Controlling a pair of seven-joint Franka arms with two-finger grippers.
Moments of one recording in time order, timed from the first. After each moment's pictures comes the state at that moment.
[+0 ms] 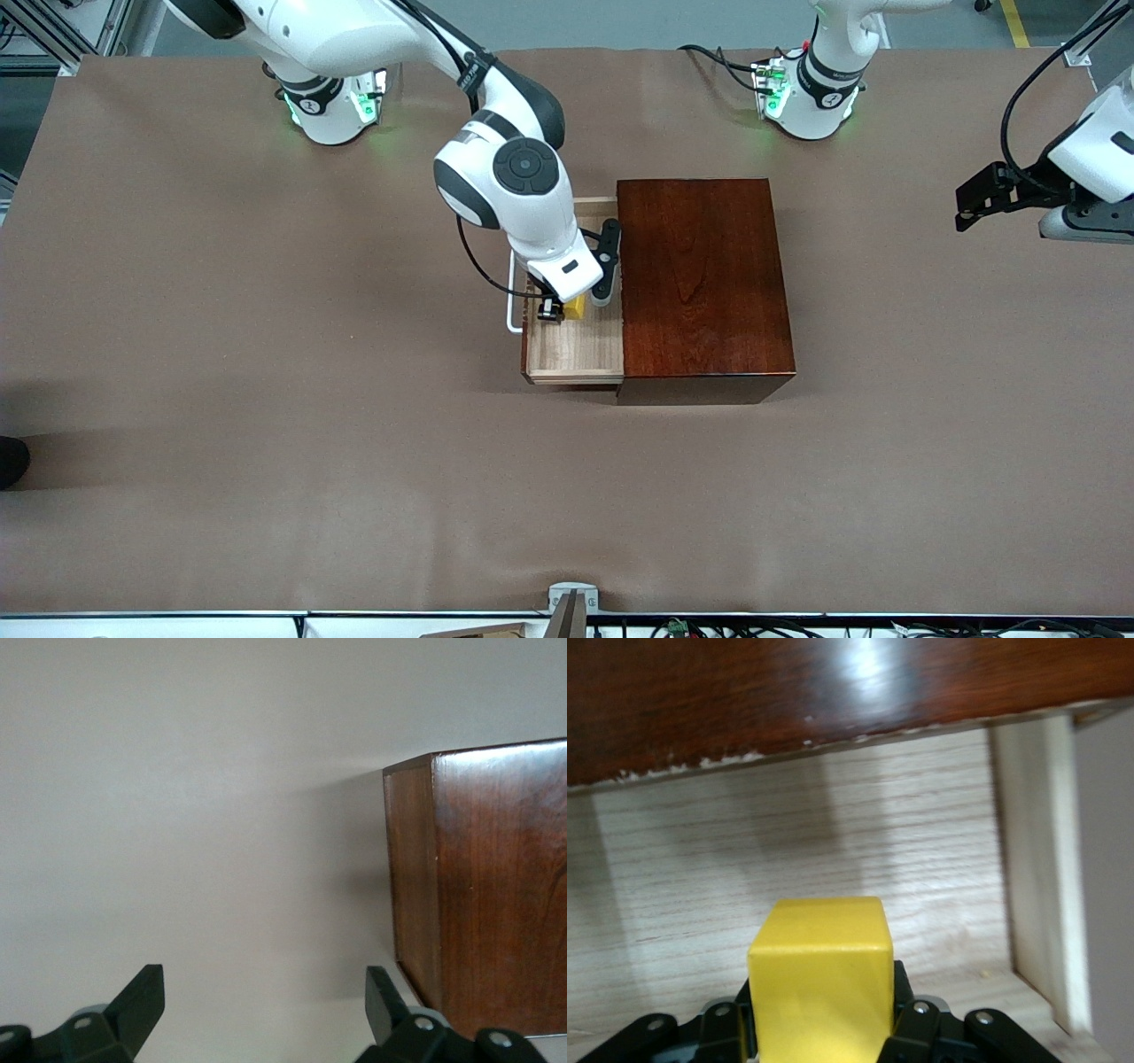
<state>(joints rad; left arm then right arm) -0.04 -0.07 -0.01 -1.67 0.01 1.60 0.04 0.46 0.63 0.40 -1.45 -0.24 2.10 -0.53</state>
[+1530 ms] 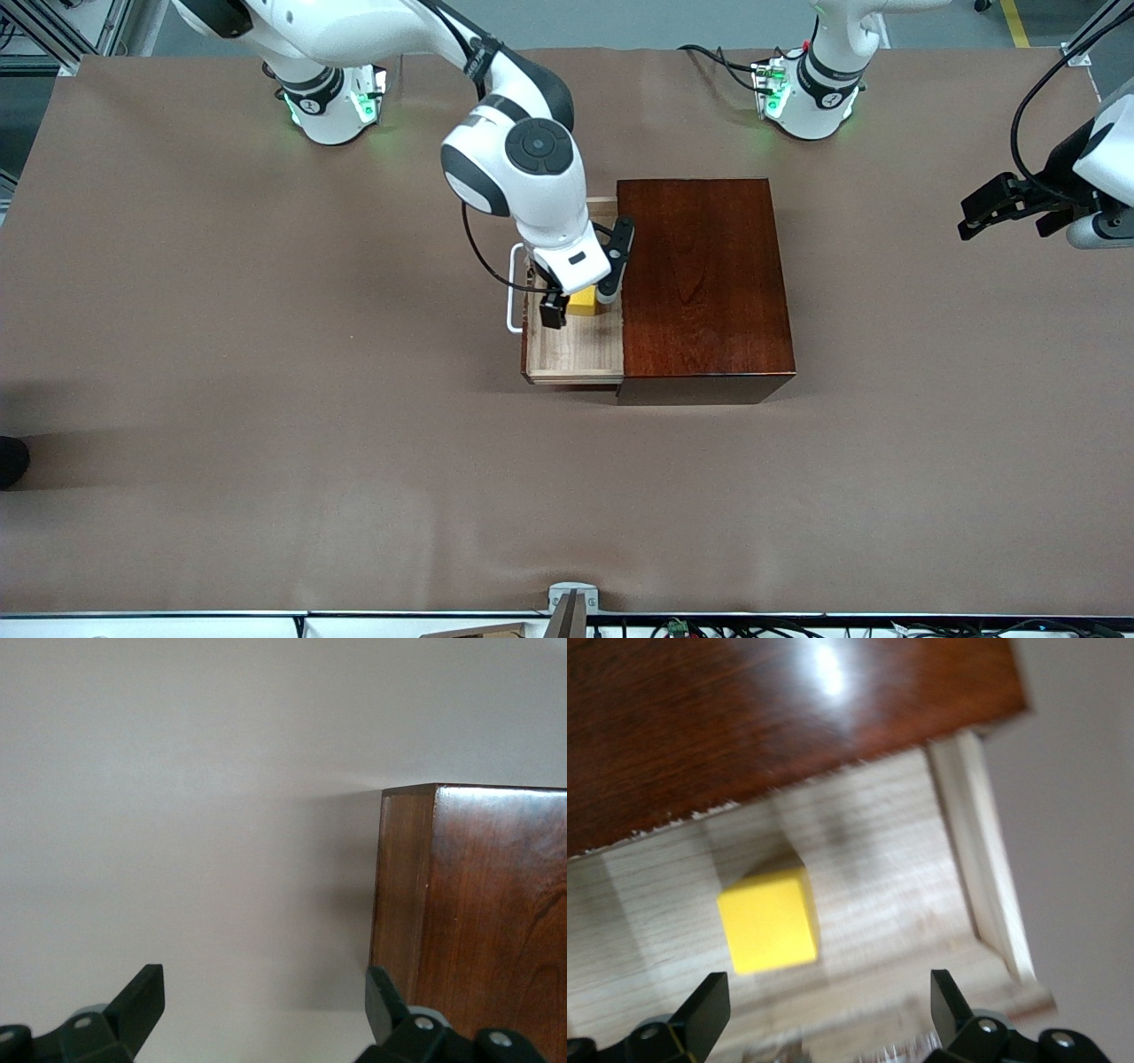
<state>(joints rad) -0.04 -0.07 0.00 -1.67 -0.01 1.62 -0.08 0.48 0.58 0.39 -1.38 -0.27 2.00 -0.29</state>
